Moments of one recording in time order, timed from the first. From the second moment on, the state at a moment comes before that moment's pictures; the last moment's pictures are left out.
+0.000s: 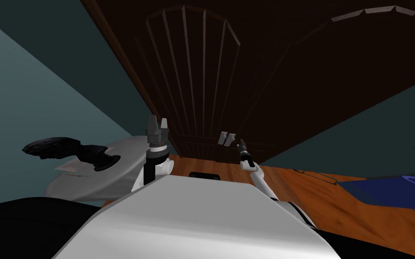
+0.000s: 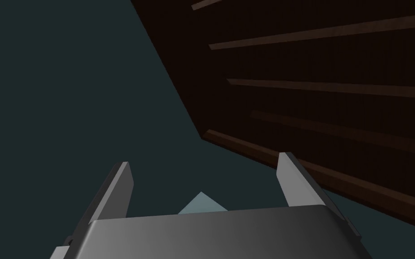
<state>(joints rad) -0.09 -0.40 0.01 -1.02 -0.19 -0.41 -0.20</state>
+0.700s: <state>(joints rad) -0.10 -0.39 0.03 -1.03 -0.19 -0.41 -0.20</state>
